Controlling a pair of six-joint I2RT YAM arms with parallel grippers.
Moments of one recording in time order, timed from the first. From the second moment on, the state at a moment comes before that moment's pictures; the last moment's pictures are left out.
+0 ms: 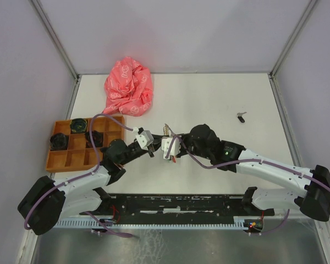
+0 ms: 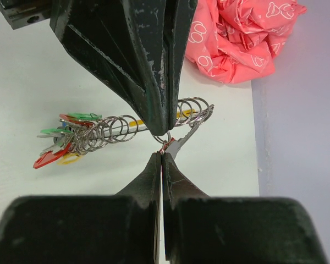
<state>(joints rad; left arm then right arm) -0.72 1.06 0.33 0.87 0.37 0.11 1.01 1.18 0.89 -0.17 0.02 -0.83</state>
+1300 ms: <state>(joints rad) -0.72 1.01 0.28 0.94 0.34 0.05 1.01 1.21 0.89 -0.16 0.00 -0.87</state>
